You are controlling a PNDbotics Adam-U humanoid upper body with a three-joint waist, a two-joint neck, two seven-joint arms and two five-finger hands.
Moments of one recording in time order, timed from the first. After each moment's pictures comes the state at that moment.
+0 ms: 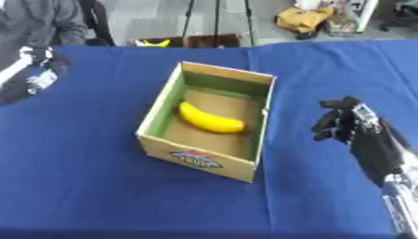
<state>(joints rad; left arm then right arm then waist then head) -0.27 0.44 0.26 -1.61 -0.43 -0.25 -0.45 -0.21 -0.36 0.11 -1.71 -0.28 0.07 0.23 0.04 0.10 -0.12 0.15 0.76</state>
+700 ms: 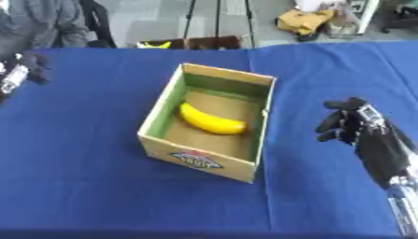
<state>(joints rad) -0.18 0.43 0.22 -1.71 -0.19 -0.08 -0.22 -0.21 -0.36 0.11 -1.71 -0.28 0.07 0.23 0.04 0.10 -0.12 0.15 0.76</state>
